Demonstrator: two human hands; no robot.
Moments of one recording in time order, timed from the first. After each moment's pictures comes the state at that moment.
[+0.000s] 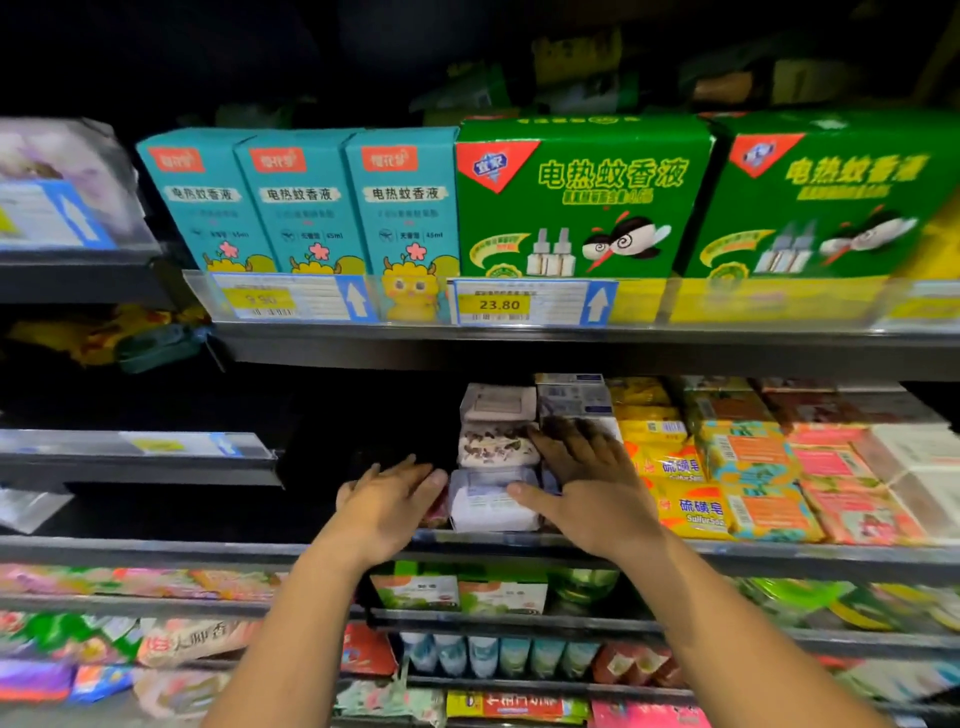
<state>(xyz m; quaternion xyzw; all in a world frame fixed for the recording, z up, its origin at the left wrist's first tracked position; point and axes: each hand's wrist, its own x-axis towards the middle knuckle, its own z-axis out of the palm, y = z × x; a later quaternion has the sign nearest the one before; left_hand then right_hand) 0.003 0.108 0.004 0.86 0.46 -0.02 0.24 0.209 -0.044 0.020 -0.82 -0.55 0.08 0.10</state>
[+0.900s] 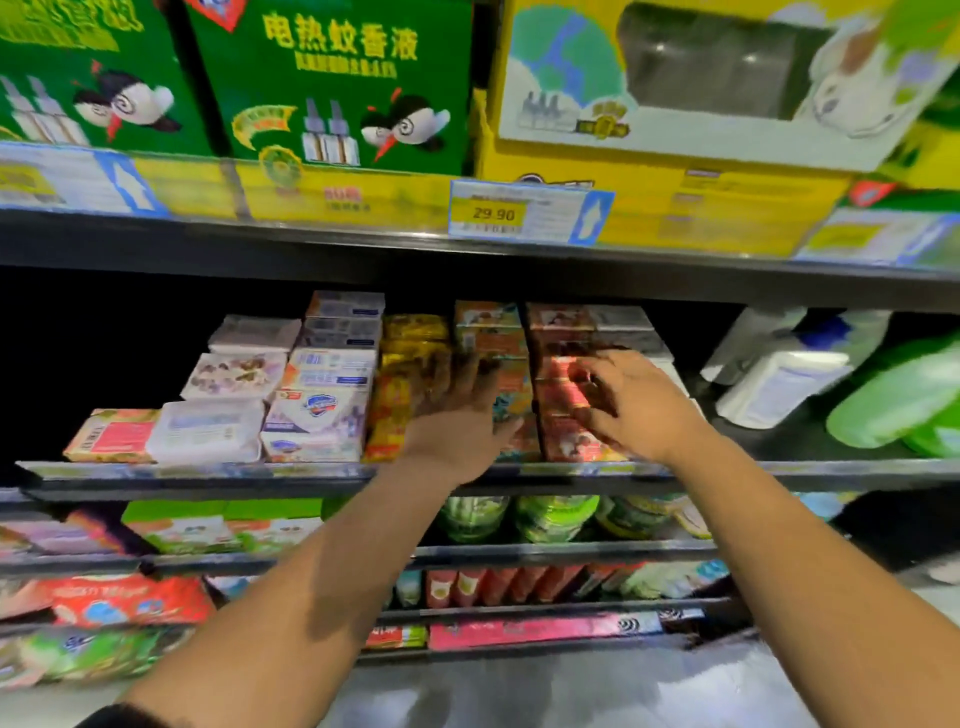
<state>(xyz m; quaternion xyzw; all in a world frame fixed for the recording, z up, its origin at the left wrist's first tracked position) 0.288 -0.104 0.004 0.94 0.31 0.02 0.11 0.483 -0.249 0.033 -0.83 -0.55 0.00 0.04</state>
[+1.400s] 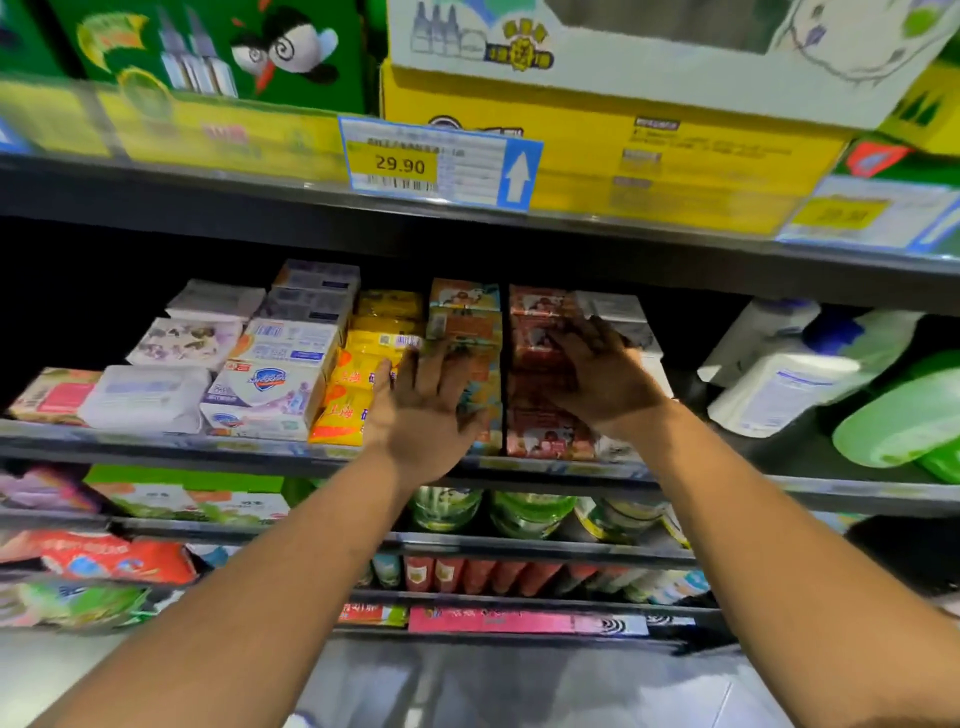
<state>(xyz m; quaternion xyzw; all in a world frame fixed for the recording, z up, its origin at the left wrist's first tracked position) 0.304 -0.111 -0.030 0.94 0.34 0.06 0.03 0.516 -0.224 0.020 -0.82 -0.57 0.02 0.05</state>
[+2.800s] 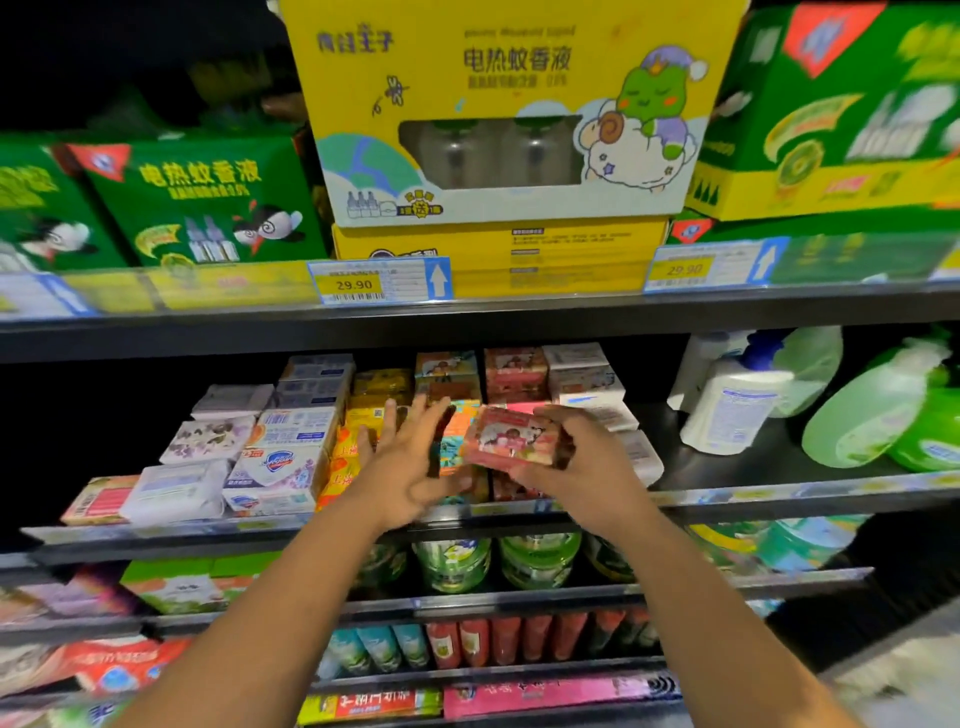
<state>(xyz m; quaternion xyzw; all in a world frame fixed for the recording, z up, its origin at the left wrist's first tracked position) 0.285 -0.116 0.024 0.92 0.31 0.04 0.23 0.444 -0.293 0.041 -0.78 -0.42 0.17 0.43</state>
